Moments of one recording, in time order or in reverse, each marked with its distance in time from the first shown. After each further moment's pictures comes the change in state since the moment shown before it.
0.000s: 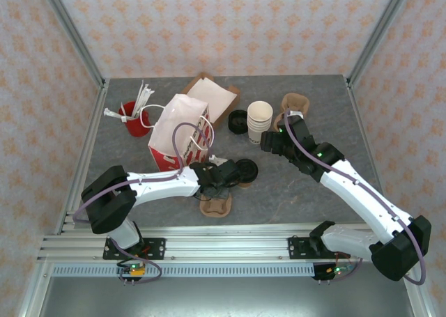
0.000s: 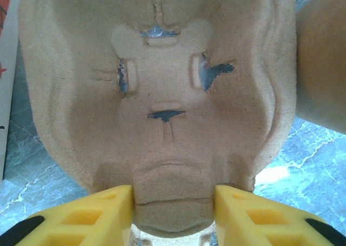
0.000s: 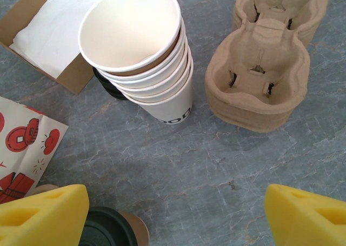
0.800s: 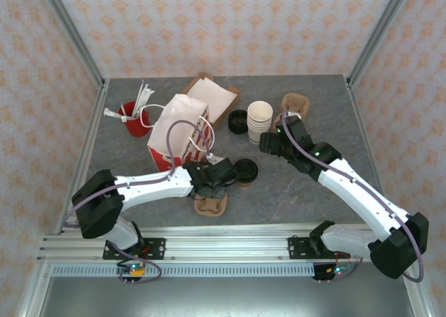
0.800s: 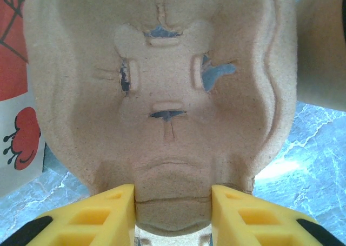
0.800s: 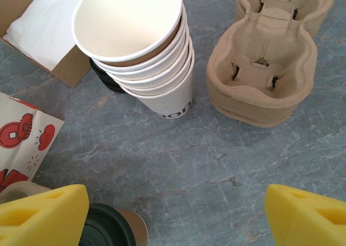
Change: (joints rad) left arm 0.000 -0.077 0.000 -0.076 -0.017 0.078; right arm 0.000 0.023 -0.009 0.003 -0.011 0.000
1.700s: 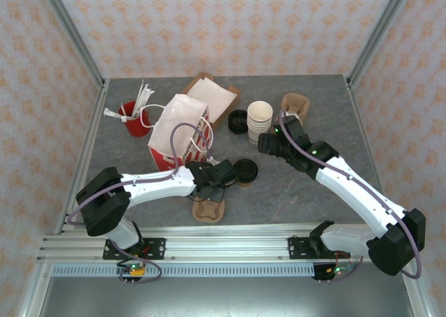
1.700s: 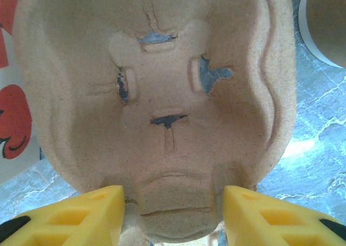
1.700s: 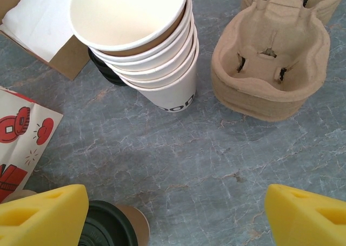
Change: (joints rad) left arm 0.015 0.039 -0.012 -0.025 0.053 0.023; right arm 0.000 0.023 0.000 0.000 -0.020 0.007
